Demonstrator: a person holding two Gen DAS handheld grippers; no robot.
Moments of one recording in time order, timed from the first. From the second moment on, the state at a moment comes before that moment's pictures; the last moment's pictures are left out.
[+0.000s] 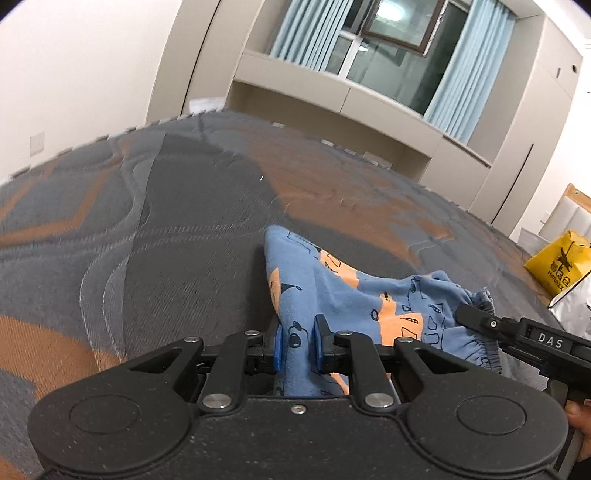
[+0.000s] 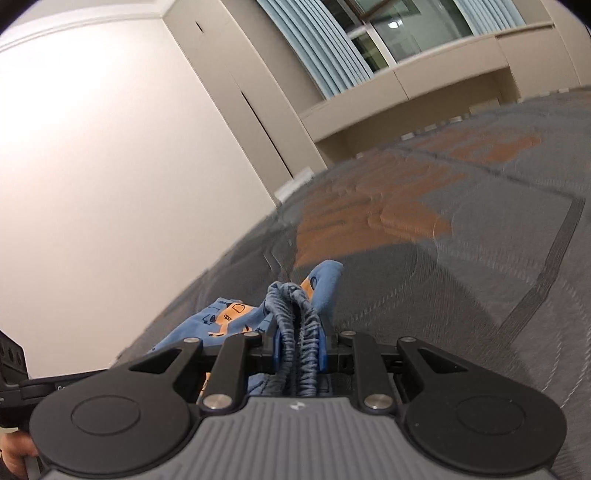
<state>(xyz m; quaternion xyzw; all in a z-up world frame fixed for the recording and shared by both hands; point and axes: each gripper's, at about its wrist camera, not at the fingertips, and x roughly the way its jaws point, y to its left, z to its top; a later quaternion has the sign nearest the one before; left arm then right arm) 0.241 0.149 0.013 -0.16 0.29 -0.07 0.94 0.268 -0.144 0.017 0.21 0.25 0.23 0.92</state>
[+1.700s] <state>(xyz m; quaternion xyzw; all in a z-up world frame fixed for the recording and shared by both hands) 0.001 0.118 0.014 -0.05 0.20 0.00 0.98 0.014 -0.119 0.013 0.07 0.18 0.15 0.97</state>
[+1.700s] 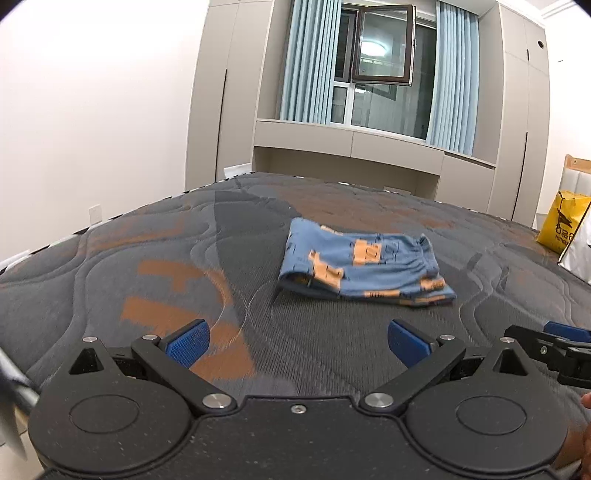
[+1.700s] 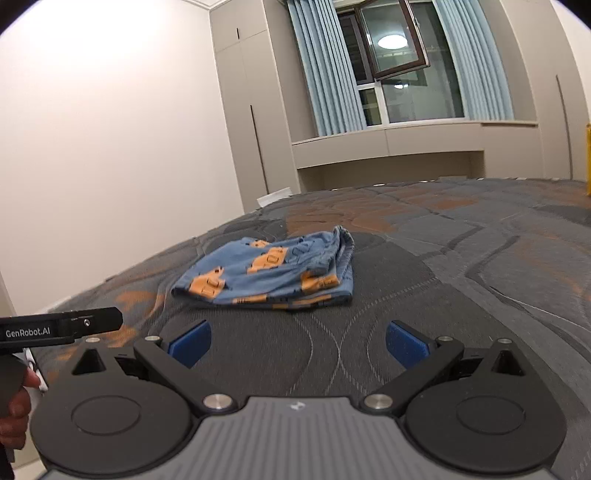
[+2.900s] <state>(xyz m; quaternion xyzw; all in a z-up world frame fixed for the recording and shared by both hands) -0.033 0.126 -0.002 -0.07 0.21 0.00 0.97 -0.027 -0.111 0.009 0.01 0.17 0.13 0.98</state>
